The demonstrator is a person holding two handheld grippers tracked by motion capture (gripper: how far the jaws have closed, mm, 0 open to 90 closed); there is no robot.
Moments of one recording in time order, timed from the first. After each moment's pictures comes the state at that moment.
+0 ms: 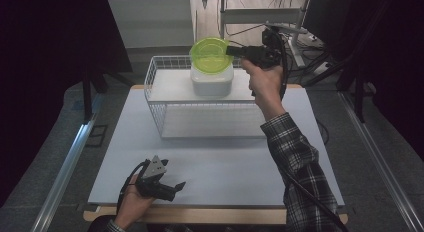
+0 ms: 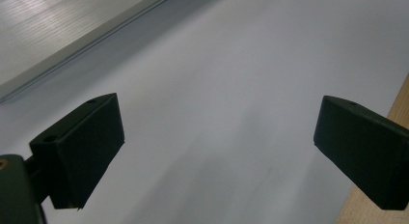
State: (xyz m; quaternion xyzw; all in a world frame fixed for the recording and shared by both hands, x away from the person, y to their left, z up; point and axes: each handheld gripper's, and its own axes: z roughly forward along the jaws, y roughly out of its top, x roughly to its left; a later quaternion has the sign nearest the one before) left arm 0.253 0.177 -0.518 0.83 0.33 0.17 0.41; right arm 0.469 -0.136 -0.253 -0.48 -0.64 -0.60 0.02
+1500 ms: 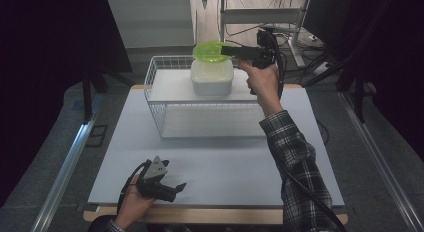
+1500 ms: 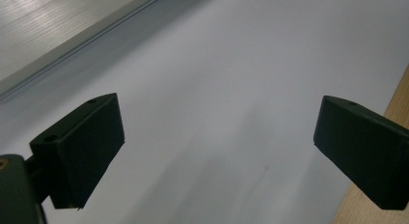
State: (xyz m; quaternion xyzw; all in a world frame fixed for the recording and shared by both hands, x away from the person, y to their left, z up) left arm 0.253 0.175 -0.519 0.84 0.33 0.17 0.41; right arm 0.491 -0.133 -0.269 -0.46 -0.67 -0.58 -0.01
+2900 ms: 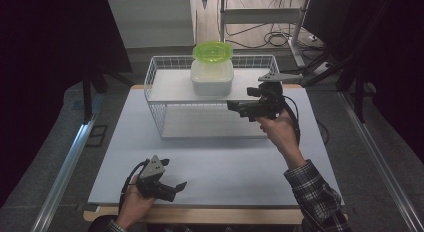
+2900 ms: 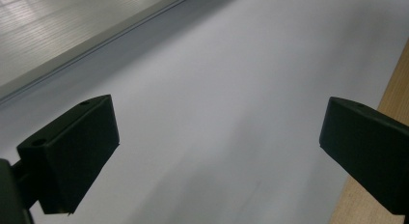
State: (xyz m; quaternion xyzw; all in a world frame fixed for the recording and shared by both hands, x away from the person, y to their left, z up) left arm 0.255 0.177 -0.520 0.82 0.33 0.16 0.45; right arm 0.396 -0.156 -0.332 -0.33 -0.77 -0.53 -0.12
